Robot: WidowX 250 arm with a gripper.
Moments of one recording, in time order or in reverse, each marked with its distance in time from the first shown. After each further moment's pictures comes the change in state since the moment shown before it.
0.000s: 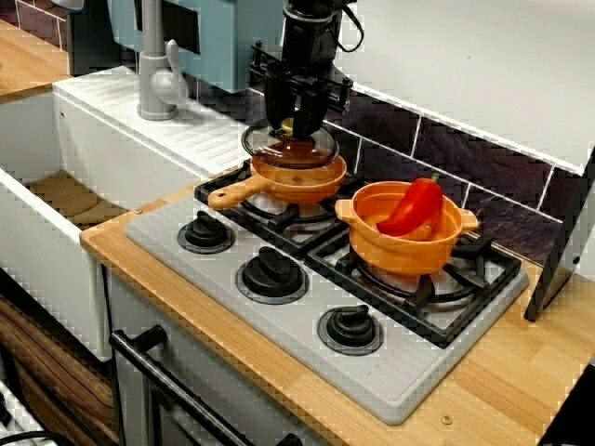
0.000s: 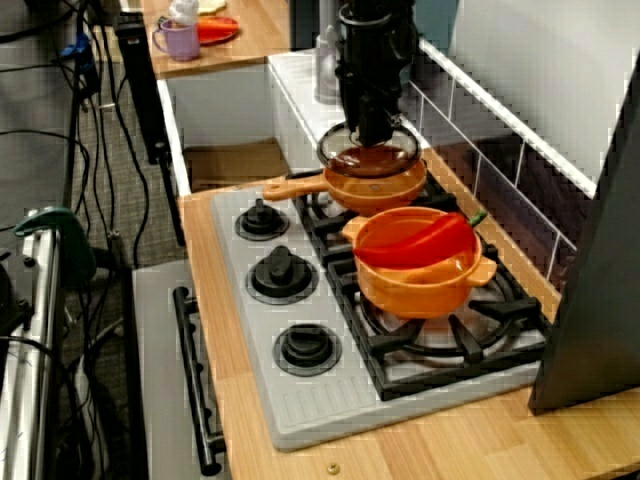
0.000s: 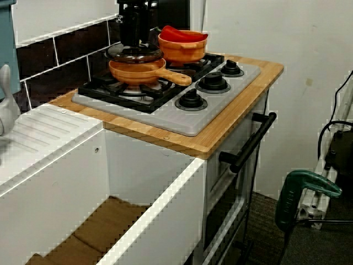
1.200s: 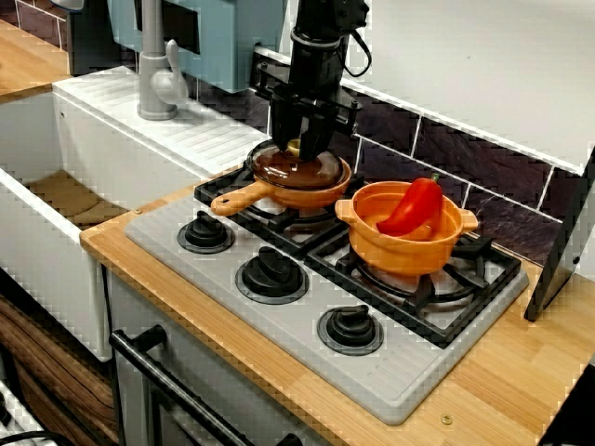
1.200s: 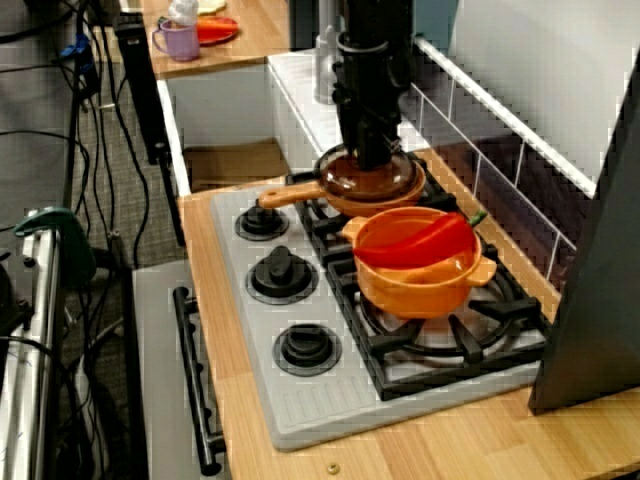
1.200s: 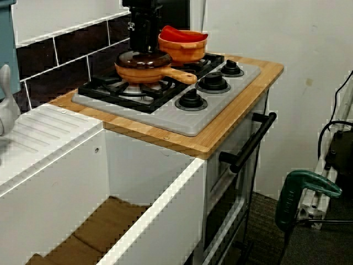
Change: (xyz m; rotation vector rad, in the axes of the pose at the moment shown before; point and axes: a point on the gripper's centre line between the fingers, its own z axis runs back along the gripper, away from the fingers) arm -0.008 -0.016 -0.008 0.005 -0.007 0.028
